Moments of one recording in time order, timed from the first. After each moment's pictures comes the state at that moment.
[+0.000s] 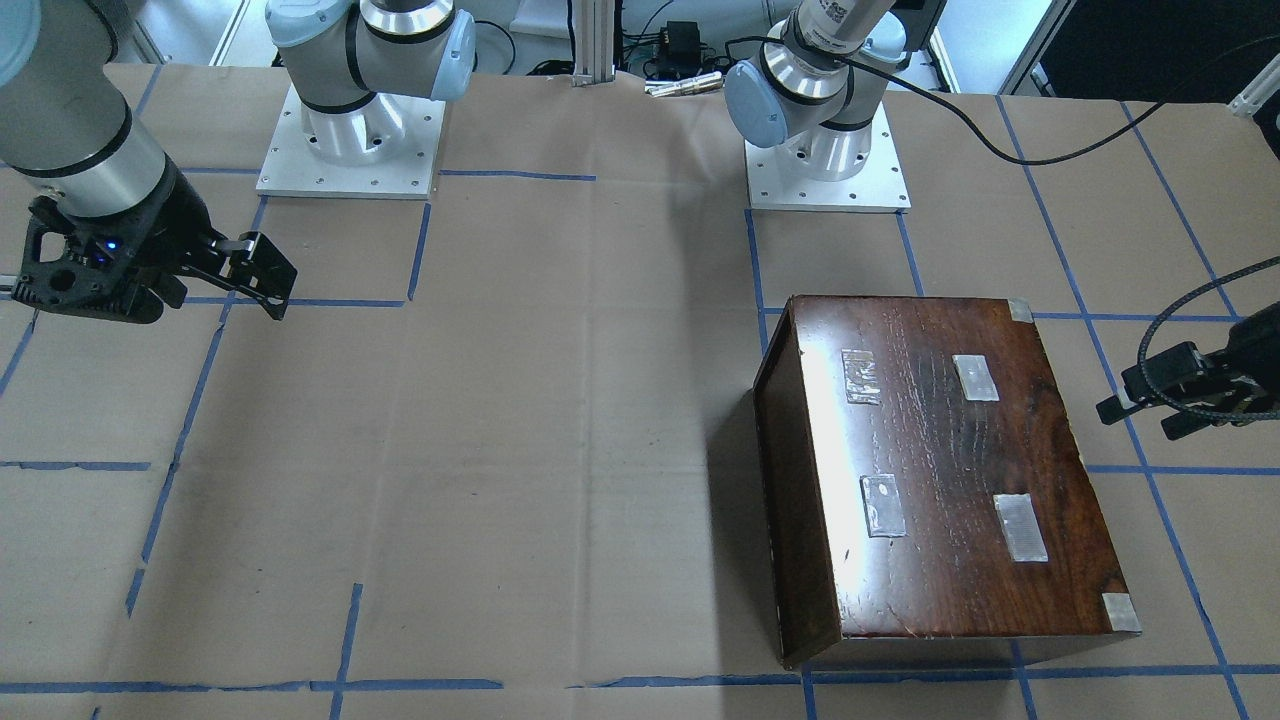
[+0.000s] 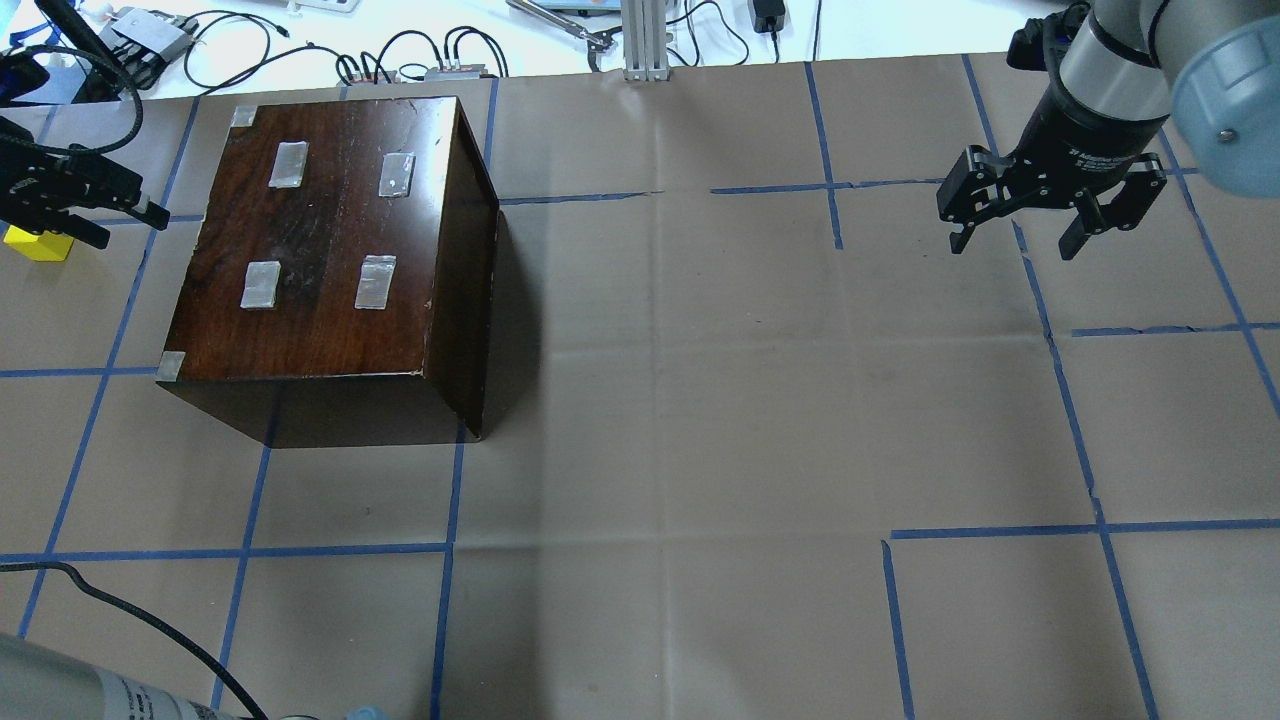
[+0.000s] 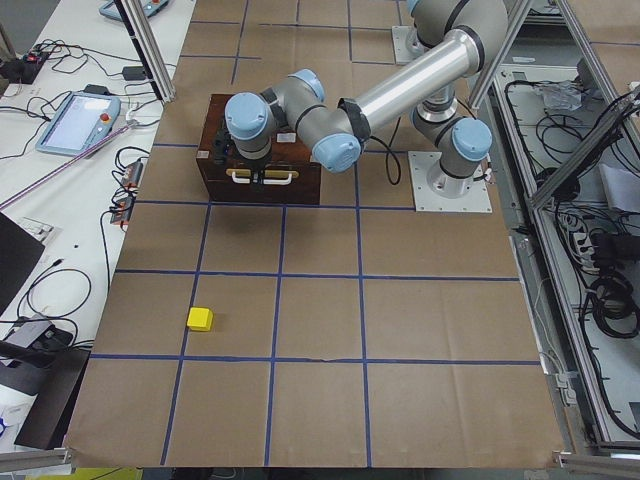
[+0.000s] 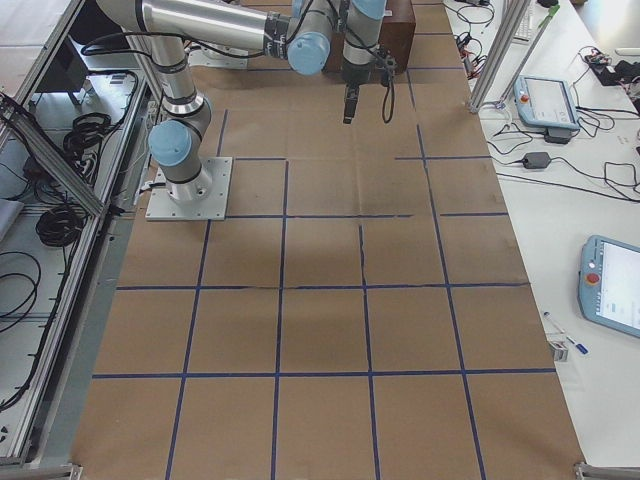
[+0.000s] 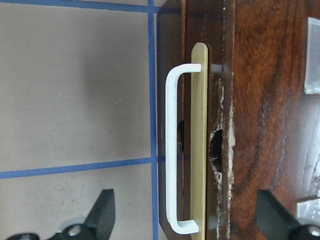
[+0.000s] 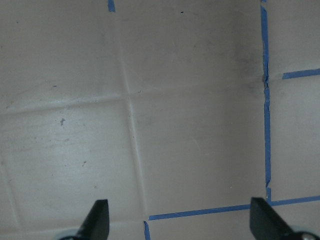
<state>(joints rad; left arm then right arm) -0.98 -1.90 -1.45 -1.53 1.27 0.64 1.43 -1.52 1.64 -1.63 -1.57 -0.02</state>
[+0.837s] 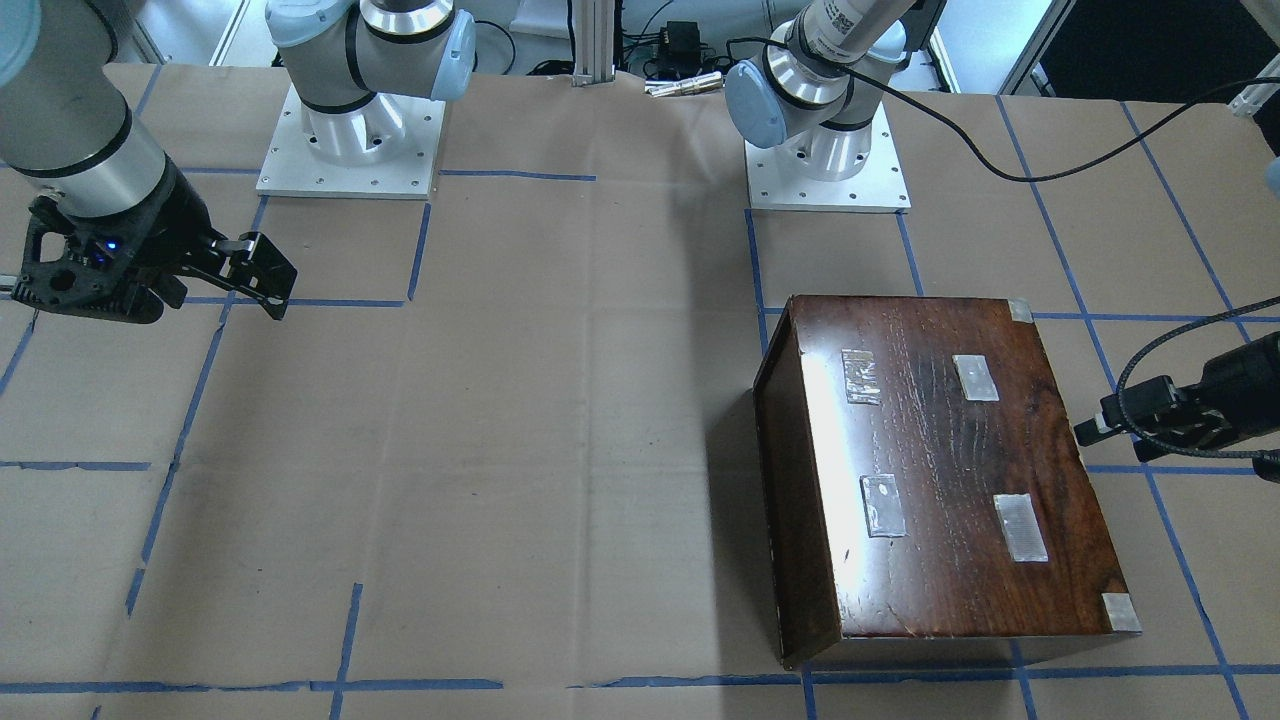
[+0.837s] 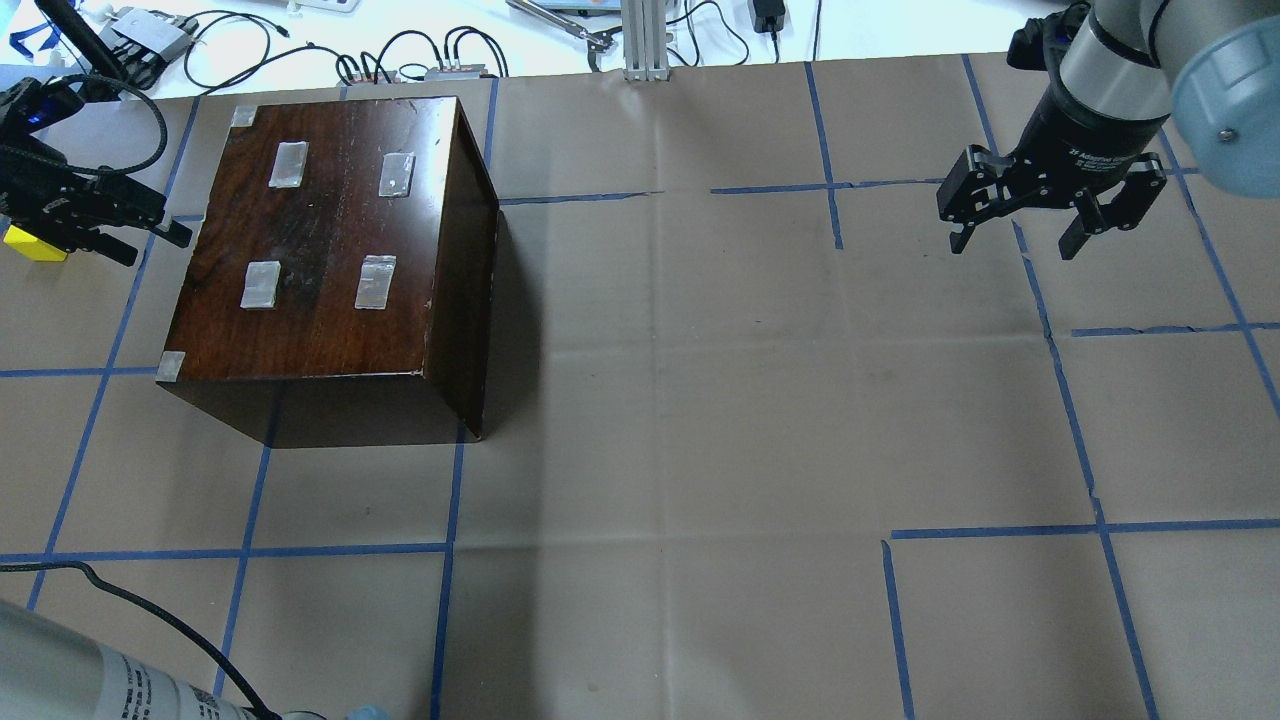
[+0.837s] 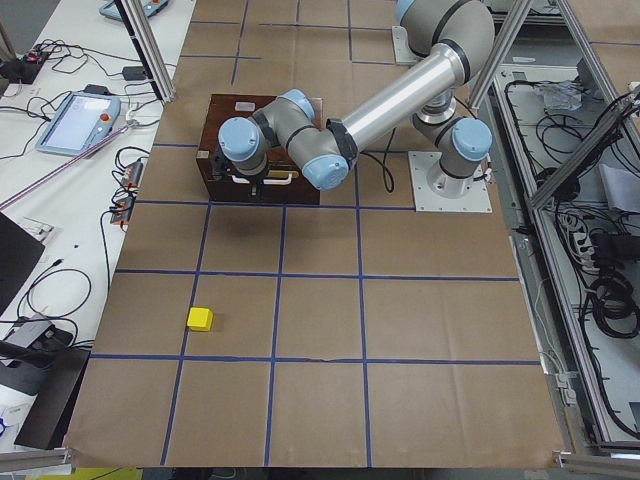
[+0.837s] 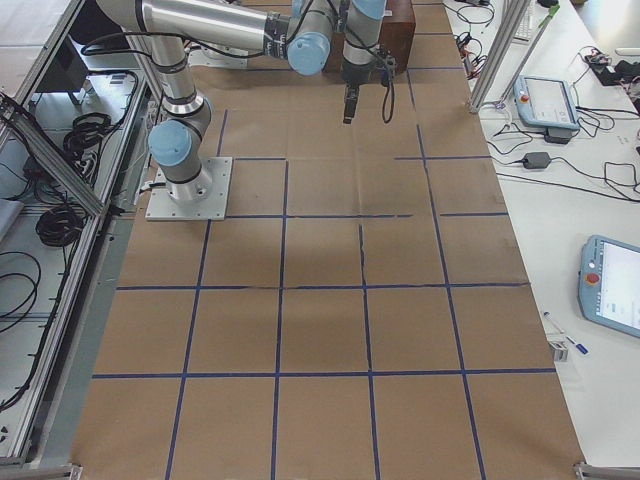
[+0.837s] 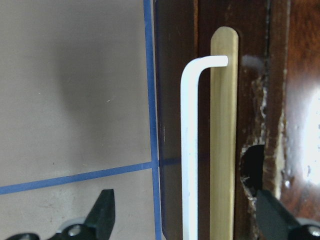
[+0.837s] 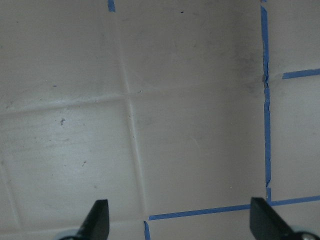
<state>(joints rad) -0.98 -1.97 -1.44 -1.53 1.27 0.67 1.43 -1.52 1.65 -1.63 -1.57 -0.02</state>
